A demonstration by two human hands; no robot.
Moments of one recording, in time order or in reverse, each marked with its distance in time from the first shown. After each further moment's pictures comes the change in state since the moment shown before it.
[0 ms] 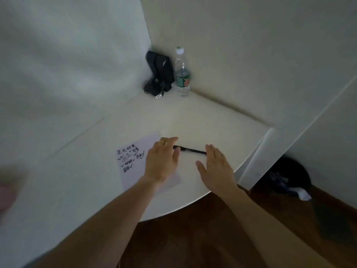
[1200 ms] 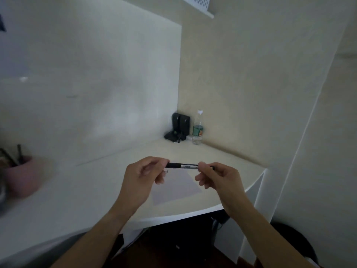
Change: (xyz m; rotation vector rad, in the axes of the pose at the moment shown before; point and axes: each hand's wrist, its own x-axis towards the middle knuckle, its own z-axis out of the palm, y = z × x) left_hand -0.205 -0.089 -0.106 -1.144 0.425 0.123; right_hand -0.167 -0.104 0.026 1.128 0.258 -0.364
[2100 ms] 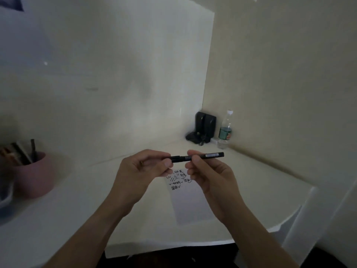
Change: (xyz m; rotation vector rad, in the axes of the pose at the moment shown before) left_hand 0.053 -0.019 -0.062 -0.087 0.088 -0.123; right_hand 0.066 0.030 0.104 0.389 -0.208 0.045
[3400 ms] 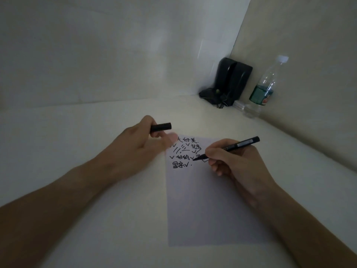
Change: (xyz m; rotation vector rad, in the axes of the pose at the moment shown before) left_hand 0.104 -0.188 -0.014 0.770 -0.195 -0.112; right_hand 0.133 0.123 -0.109 -0.553 -0.017 0.193
